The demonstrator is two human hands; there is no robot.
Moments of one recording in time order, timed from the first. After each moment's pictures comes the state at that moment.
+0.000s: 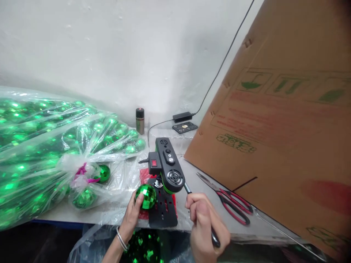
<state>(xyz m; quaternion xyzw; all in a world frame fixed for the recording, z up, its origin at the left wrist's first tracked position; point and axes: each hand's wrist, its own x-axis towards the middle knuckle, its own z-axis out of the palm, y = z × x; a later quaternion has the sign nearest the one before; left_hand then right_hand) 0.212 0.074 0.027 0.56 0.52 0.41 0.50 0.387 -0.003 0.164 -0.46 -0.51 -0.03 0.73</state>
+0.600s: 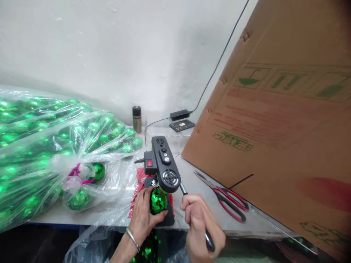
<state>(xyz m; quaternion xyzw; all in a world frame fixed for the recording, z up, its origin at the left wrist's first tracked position) 0.254 0.062 0.002 0.75 0.47 0.38 0.25 0.390 -0.008 0.155 -0.46 -0.53 -0.02 0.71</state>
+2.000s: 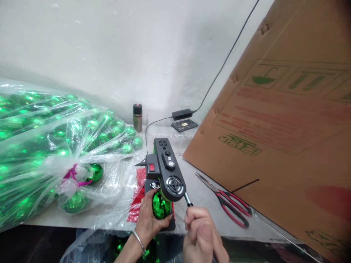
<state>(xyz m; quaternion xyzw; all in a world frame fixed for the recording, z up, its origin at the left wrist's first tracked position) 0.278 0.058 -0.008 0.68 0.47 0.43 0.36 0.369 0.007 0.160 -0.44 -0.45 -0.09 0.77</state>
